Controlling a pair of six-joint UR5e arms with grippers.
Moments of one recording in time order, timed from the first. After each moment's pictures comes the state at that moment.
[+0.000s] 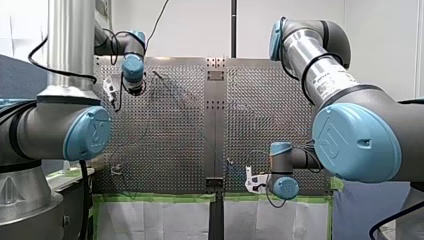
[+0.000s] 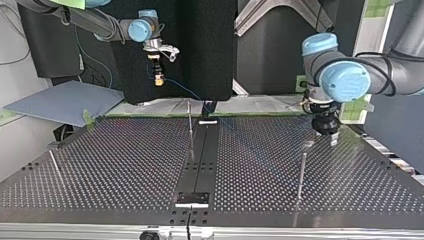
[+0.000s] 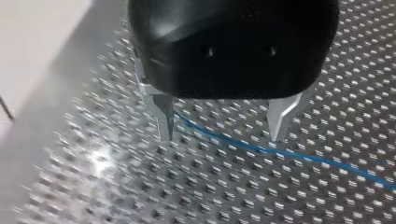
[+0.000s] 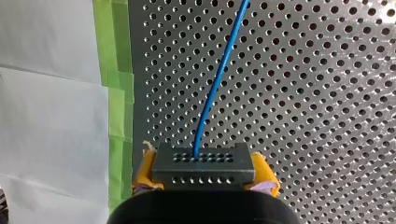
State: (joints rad) left arm -0.02 -1.59 -1.79 -3.07 -1.89 -1.93; right arm 2.00 -0.69 1.98 -1.11 1.56 1.53
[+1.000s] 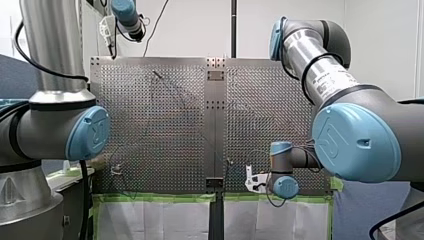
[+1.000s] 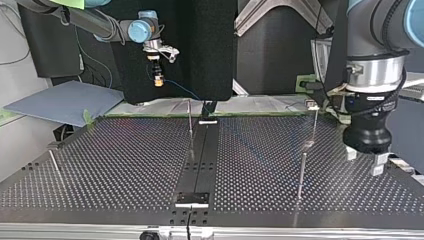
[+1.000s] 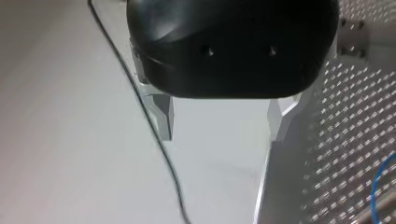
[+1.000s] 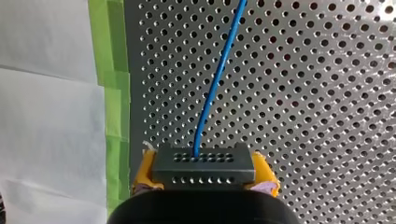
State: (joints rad) left arm -0.03 -1.34 -1.55 -3.35 -1.74 -1.84; right arm 2.00 -0.69 1.97 -1.11 1.56 1.53
